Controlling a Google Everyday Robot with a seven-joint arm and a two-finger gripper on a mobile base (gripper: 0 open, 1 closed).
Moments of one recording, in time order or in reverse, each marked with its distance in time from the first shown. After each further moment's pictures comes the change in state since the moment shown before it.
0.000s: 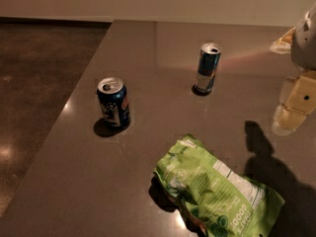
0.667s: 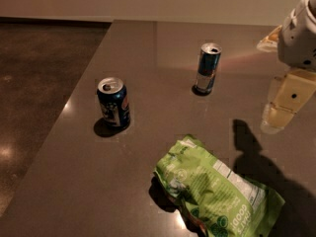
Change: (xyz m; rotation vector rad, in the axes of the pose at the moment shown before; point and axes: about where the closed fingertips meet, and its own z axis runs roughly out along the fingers) arm -0.021 0.003 0.002 -0.012 -0.028 -0.045
